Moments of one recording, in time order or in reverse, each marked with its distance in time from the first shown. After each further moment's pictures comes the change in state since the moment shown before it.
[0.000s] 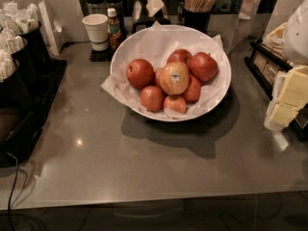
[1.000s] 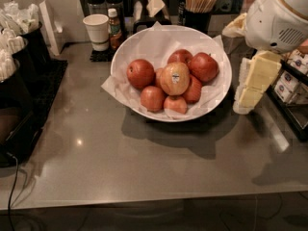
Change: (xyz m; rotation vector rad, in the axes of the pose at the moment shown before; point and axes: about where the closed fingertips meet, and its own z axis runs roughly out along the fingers) arm -0.060 -0.017 0.016 -0.060 -0.148 -0.161
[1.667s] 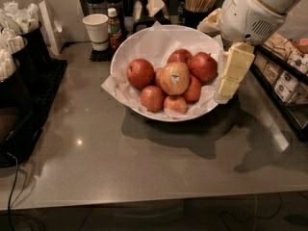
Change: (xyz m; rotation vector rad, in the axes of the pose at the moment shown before) arm -0.043 -0.021 0.020 -0.048 -0.096 -0.112
